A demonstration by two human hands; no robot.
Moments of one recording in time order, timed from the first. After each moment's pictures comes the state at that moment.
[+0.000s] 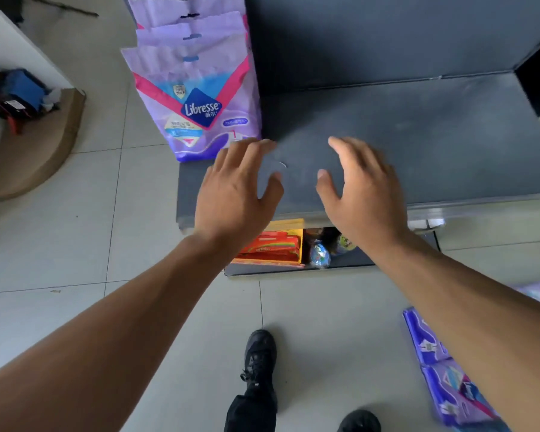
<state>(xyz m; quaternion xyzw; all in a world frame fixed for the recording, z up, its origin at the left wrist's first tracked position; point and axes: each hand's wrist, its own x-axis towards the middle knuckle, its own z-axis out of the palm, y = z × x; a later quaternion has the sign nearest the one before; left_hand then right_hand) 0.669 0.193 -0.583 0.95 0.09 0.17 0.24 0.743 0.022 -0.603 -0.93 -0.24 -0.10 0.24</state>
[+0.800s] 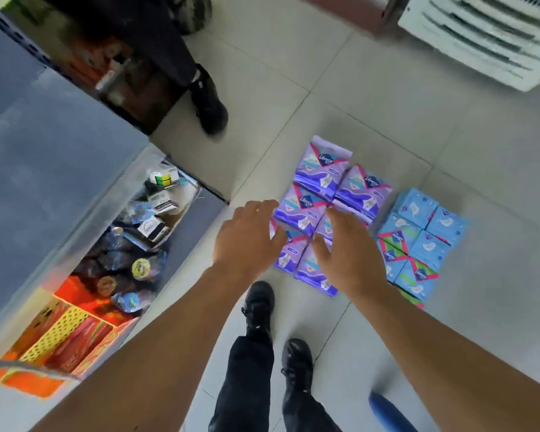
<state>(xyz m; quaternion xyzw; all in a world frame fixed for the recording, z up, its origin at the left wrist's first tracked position) 0.697 -0.331 -0.641 0.93 -0.25 -0.25 0.12 0.589 -0.474 -0.671 -0.93 0.26 0.06 0.24</state>
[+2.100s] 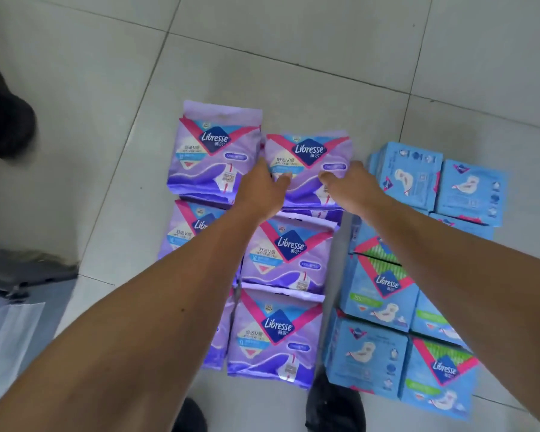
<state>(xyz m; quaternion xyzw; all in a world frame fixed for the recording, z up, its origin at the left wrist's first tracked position) 0.730 -0.657 -1.074 0.86 -0.24 -0.37 0.27 0.615 -0.778 -1.076 -0.71 0.57 0.13 0.40</state>
